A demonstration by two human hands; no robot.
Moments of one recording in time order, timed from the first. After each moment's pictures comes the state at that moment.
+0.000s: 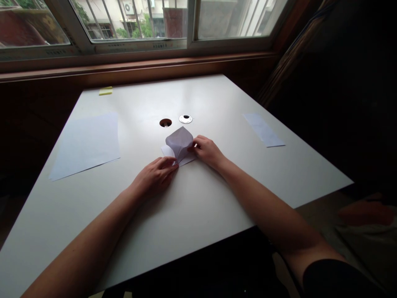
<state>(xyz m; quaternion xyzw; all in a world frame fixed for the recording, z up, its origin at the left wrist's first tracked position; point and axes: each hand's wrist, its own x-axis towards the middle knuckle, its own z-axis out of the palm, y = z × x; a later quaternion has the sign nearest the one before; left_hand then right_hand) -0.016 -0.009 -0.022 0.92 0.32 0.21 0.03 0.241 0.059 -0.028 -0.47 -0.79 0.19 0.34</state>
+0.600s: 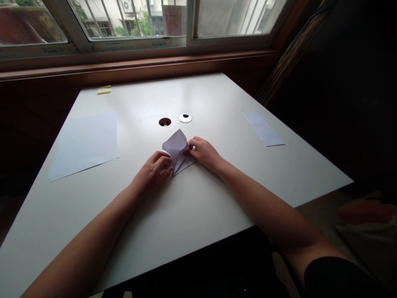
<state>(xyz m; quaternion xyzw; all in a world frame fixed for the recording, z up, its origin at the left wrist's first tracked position) -0.014 -0.006 -0.022 0.86 0.37 0.31 0.15 0.232 0.052 -0.025 -0.49 -0.78 0.22 0.31</state>
